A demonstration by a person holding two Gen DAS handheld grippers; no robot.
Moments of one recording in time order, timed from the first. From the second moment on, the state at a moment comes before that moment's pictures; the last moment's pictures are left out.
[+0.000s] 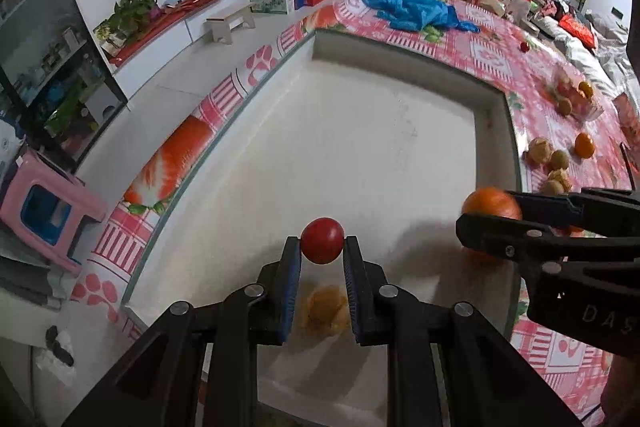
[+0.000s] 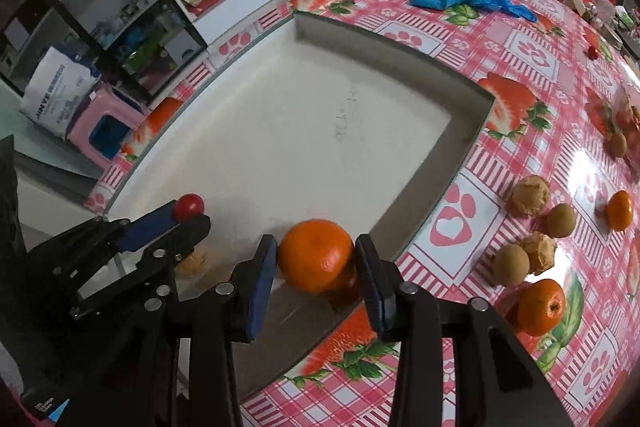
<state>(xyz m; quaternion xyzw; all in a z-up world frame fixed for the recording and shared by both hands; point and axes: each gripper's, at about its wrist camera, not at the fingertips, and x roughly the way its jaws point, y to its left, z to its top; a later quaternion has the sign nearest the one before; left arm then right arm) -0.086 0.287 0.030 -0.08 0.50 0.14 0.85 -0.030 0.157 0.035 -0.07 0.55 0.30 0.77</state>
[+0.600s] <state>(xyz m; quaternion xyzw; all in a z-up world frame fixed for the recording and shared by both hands) -0.096 0.273 0.050 -0.07 0.48 0.15 0.86 -0.039 0.141 0.070 -0.03 0.53 0.32 0.79</state>
